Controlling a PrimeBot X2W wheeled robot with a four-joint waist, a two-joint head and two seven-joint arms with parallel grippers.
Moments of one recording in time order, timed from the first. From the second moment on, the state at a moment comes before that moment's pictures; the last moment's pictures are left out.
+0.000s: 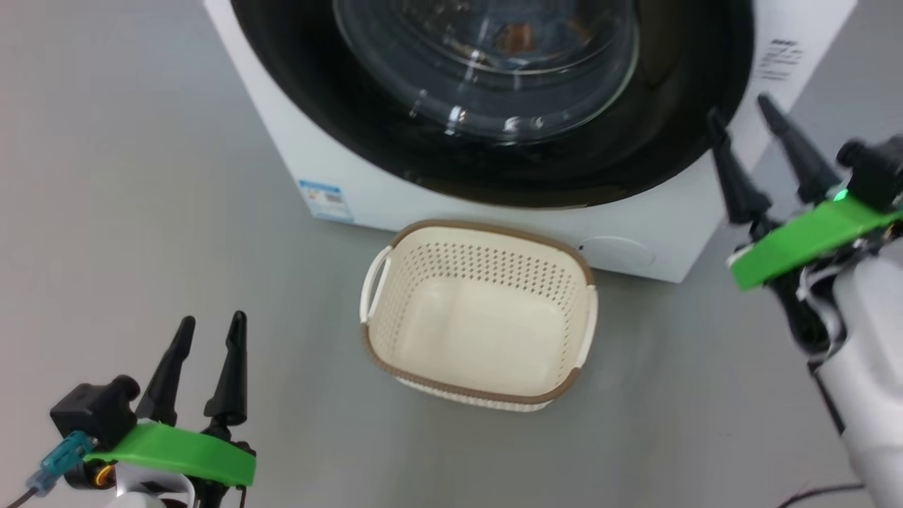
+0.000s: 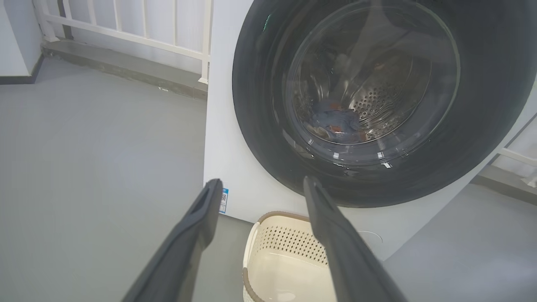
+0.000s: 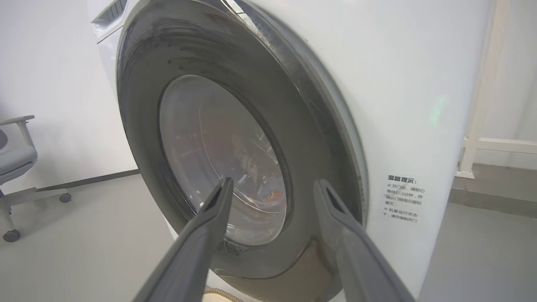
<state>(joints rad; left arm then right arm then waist) -0.18 0.20 -0.19 0.20 -0.59 -0.13 -0.26 -0.71 -0.40 0.33 0.55 0.57 0.14 -0.26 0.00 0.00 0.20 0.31</state>
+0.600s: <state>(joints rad) -0.10 0.21 -0.15 0.21 -0.59 -0.13 -0.26 -0.37 -0.31 0.30 0.37 0.60 0.14 -0.26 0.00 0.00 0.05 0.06</state>
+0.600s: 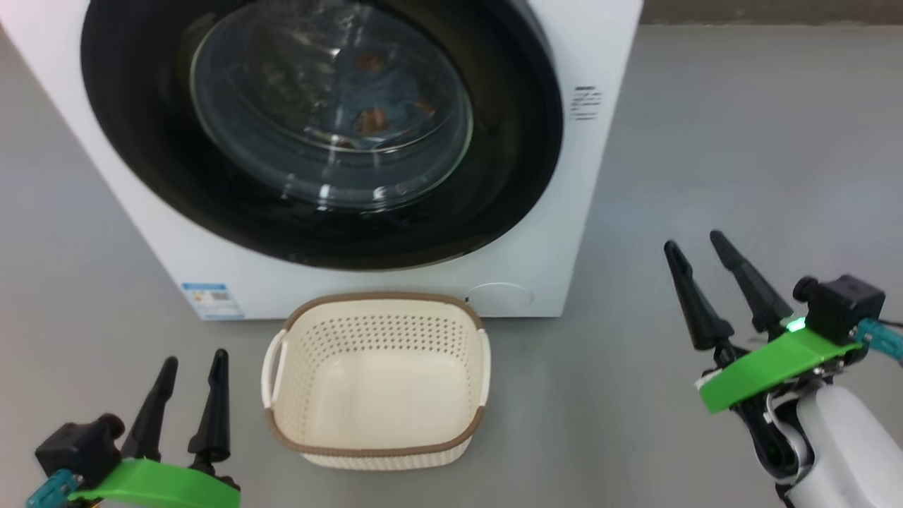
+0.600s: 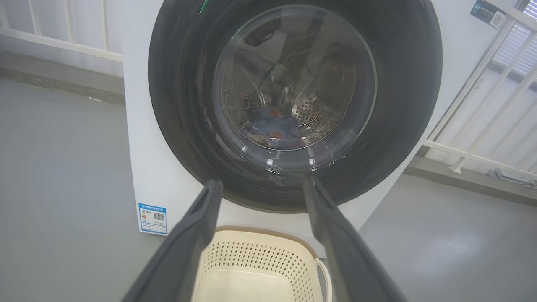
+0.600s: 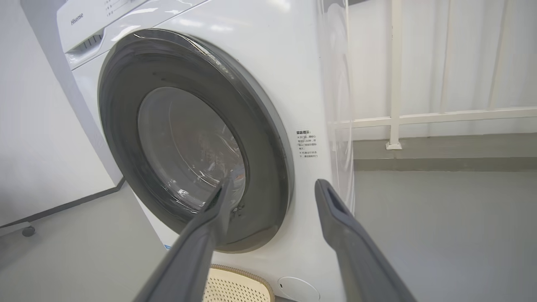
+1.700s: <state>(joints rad) -0.04 0.17 -0.10 0.18 -0.56 -0.13 -0.26 -0.15 -0.24 0.17 0.30 0.54 0.14 -0.26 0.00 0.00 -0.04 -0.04</state>
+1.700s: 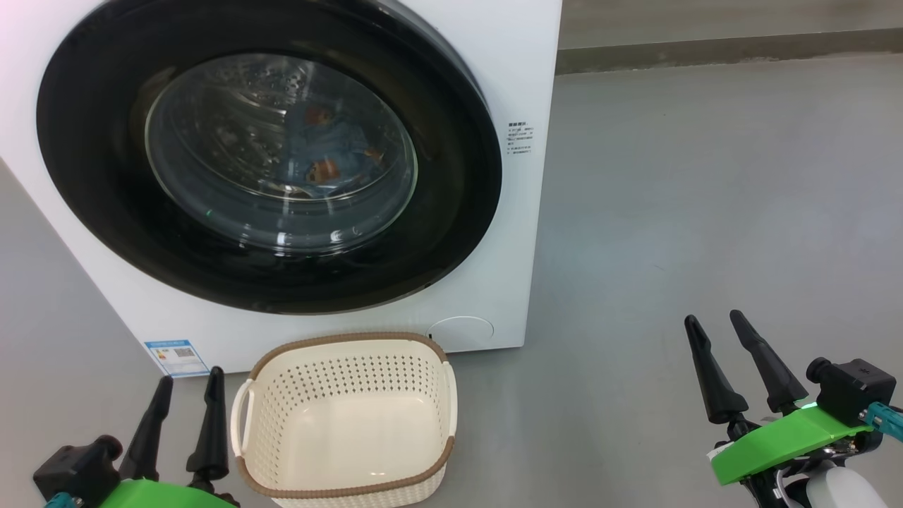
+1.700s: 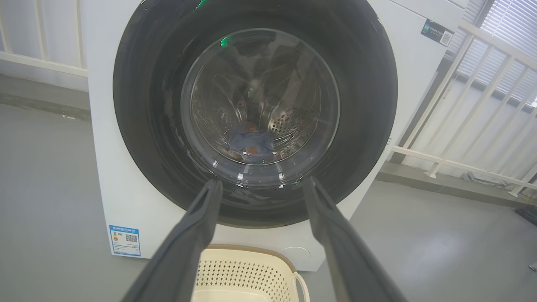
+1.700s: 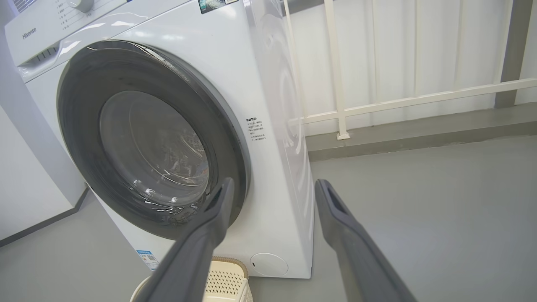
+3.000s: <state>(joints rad) 0.00 0.11 -0.08 0.28 -0.52 -0.13 -0.24 -0.09 -0.19 0.17 0.38 0.53 0.14 -0.25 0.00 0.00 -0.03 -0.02</state>
